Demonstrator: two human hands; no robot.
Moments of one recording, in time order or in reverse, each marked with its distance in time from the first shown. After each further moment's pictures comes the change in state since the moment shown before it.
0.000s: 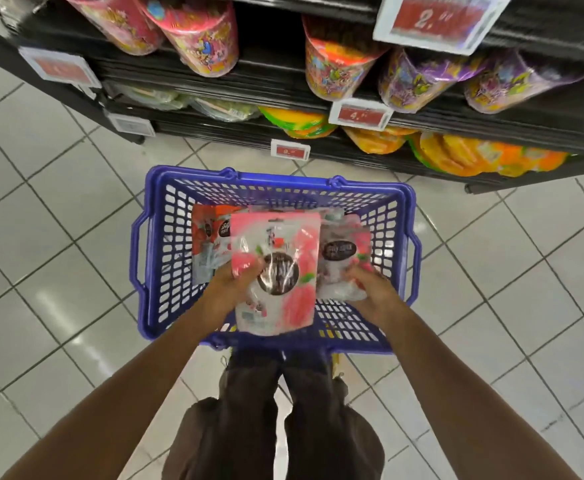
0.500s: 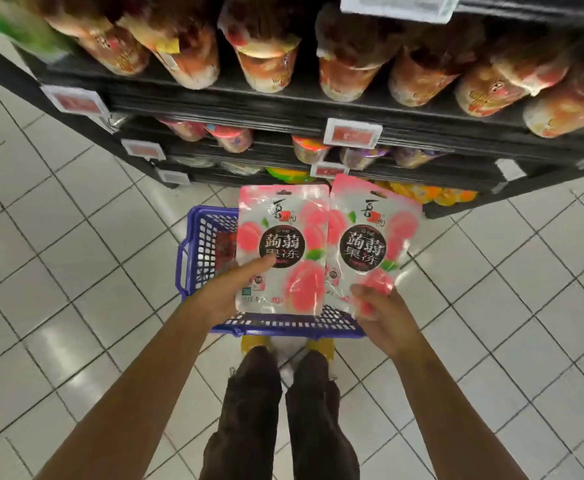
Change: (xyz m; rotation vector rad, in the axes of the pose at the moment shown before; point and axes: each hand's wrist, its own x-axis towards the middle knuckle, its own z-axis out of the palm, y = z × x) left_hand -0.144 0.136 -0.025 -0.312 -0.239 -0.151; right_hand -0.236 -0.051 0.034 0.121 -0.340 -0.291
